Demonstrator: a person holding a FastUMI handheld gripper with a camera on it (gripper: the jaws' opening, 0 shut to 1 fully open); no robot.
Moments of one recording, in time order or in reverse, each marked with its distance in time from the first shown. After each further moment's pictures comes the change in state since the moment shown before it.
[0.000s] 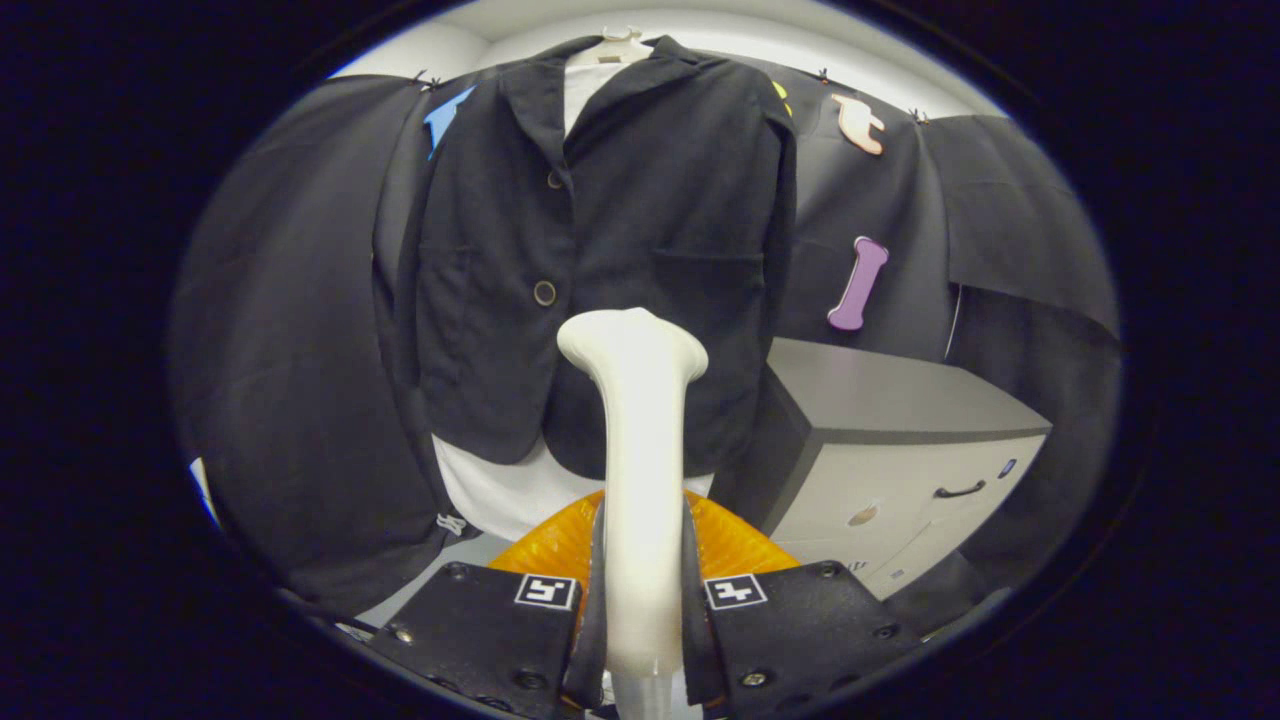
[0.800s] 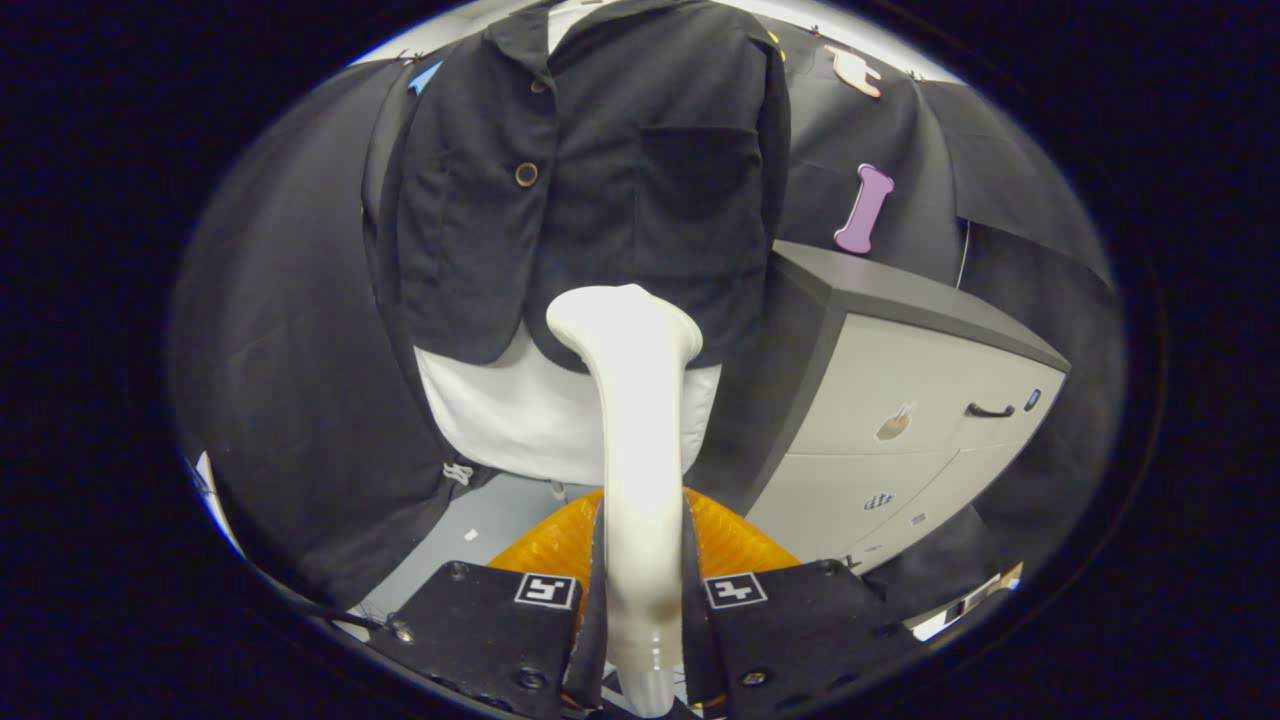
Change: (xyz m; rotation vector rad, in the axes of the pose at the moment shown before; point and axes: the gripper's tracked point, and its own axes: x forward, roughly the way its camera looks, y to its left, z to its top) arm 0.007 -0.006 -0.060 0.028 0.146 0.022
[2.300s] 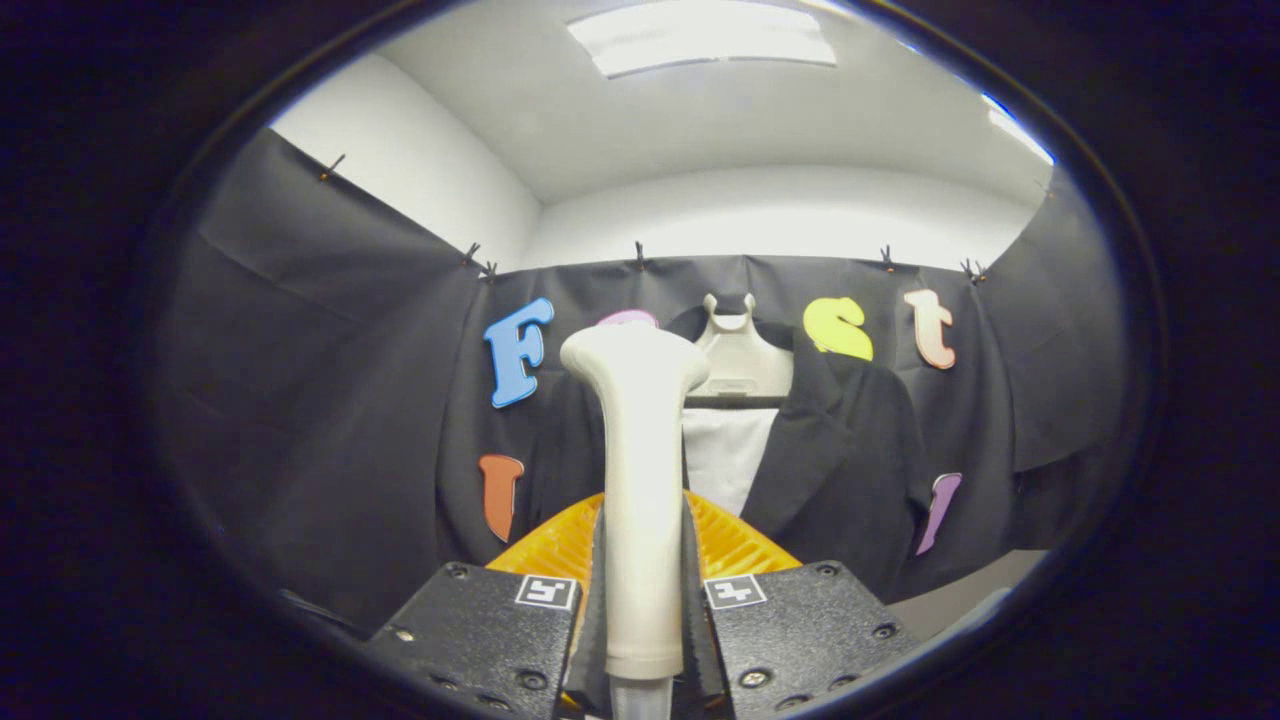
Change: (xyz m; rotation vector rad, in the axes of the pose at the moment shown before) arm -0.139 0.156 0.419 -0.052 -0.867 0.170
